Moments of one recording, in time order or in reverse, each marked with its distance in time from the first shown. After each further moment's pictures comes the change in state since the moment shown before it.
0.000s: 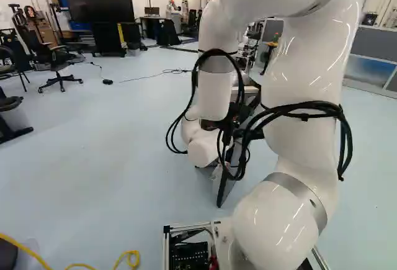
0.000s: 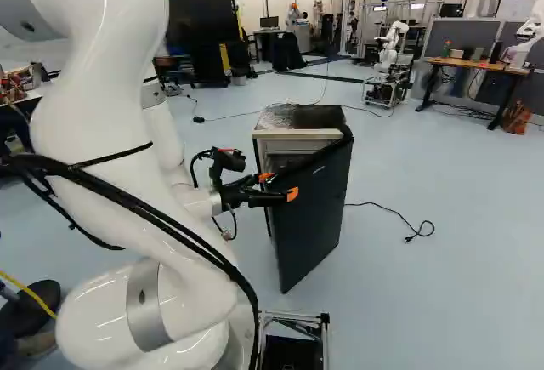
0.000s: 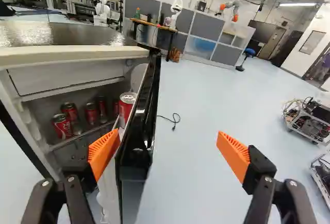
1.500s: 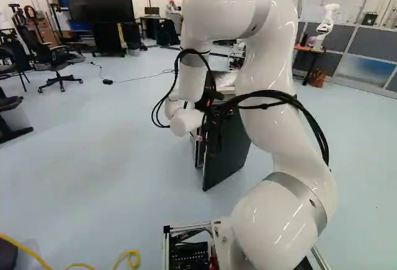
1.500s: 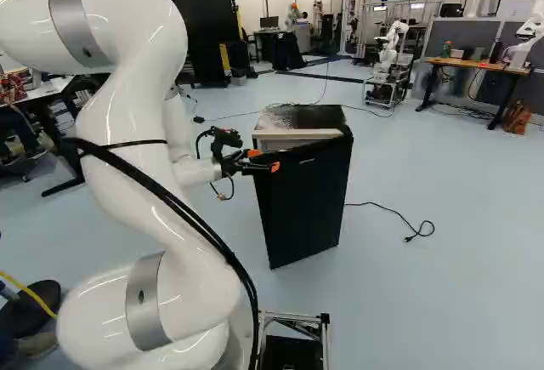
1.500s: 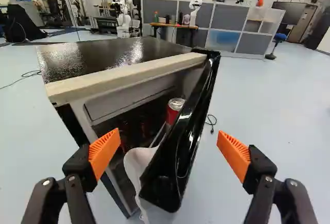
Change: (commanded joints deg) arm -1.5 -14.5 -24.1 -6.8 -4.9 0.0
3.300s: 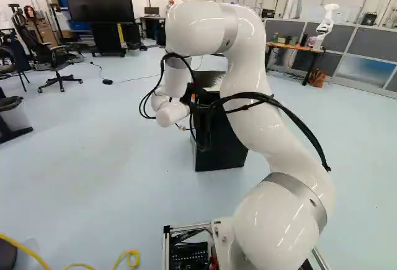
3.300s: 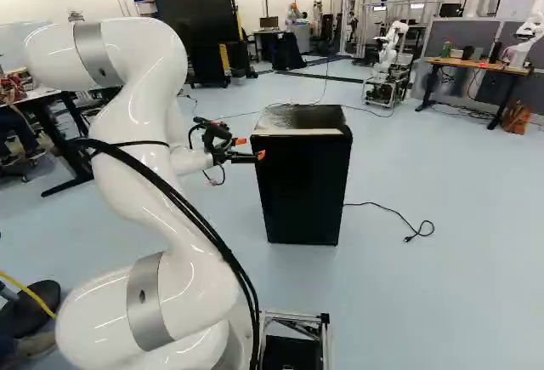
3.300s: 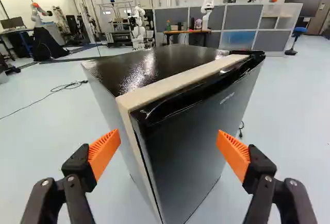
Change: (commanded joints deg) arm 2.5 -10.5 -18.0 0.0 0.0 0.0
